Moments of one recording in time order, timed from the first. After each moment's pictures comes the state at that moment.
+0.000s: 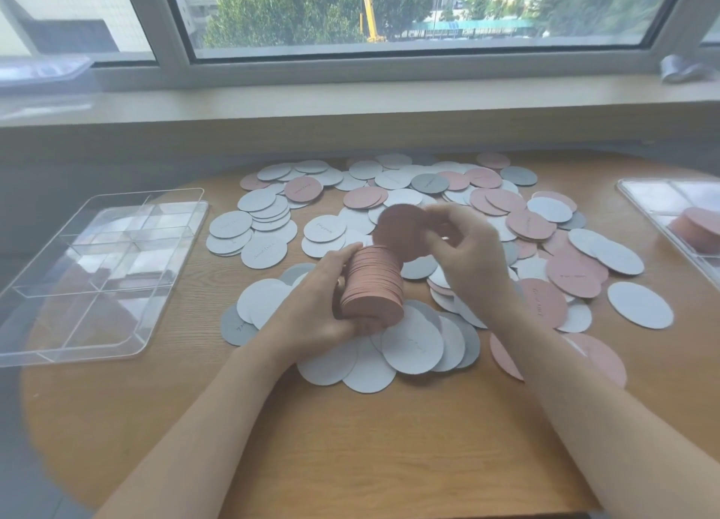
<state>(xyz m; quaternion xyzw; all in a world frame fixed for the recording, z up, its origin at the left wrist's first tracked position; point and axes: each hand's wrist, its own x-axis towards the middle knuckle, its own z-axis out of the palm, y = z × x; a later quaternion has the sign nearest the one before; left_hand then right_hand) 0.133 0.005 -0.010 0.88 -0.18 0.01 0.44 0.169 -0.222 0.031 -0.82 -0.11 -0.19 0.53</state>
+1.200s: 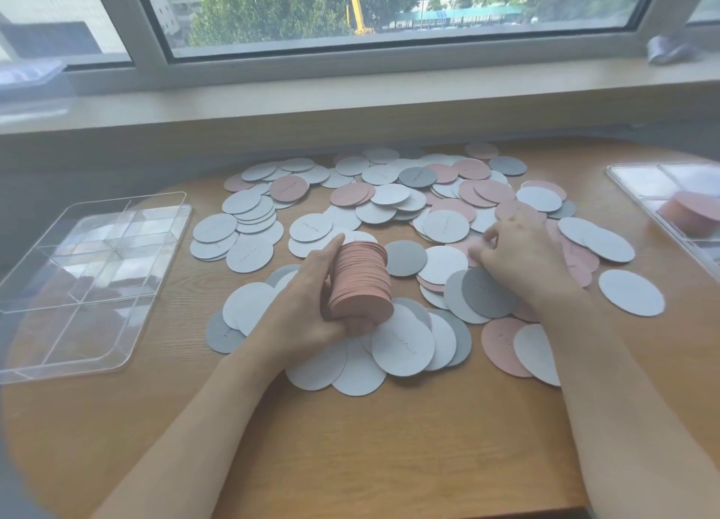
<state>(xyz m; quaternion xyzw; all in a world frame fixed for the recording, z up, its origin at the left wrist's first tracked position) 0.130 0.002 -0.007 0.89 -0.18 0.02 0.43 0.188 -0.297 0.025 -0.98 0.09 -0.05 0.14</state>
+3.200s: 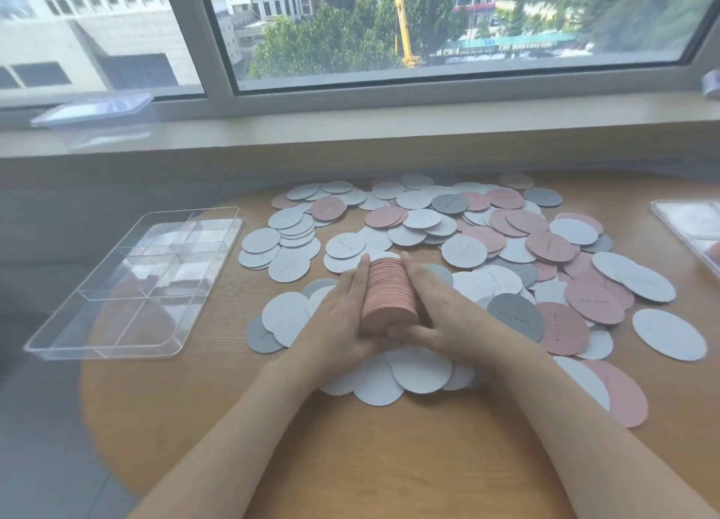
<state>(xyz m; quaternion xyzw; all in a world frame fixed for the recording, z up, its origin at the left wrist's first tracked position) 0.122 -0.015 0.002 0.95 -0.14 0.01 0.28 0.157 -0.217 0.010 -0.91 -0.29 0.07 0.29</state>
